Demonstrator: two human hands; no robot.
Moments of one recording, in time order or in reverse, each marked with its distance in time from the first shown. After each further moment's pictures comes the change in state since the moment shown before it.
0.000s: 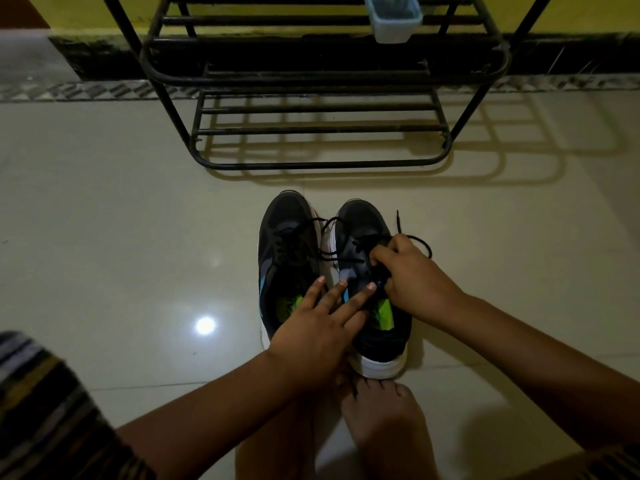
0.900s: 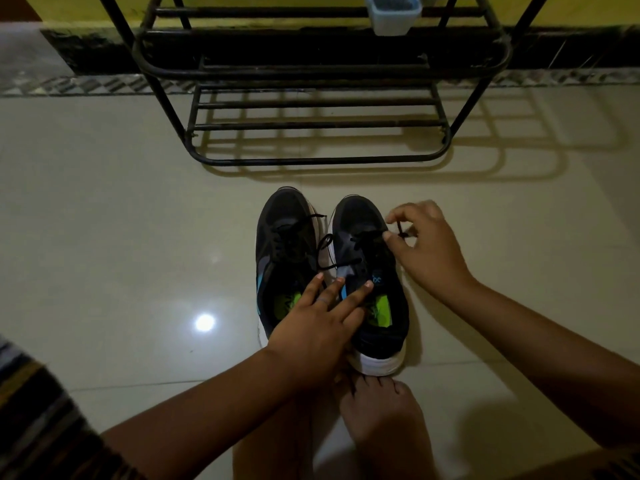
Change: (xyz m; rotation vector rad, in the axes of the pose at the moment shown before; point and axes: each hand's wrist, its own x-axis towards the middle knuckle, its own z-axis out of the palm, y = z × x) left_hand 0.003 0.001 0.002 -0.001 -0.025 -0.015; right_hand 0.015 0.017 -0.005 0.482 0.460 0.111
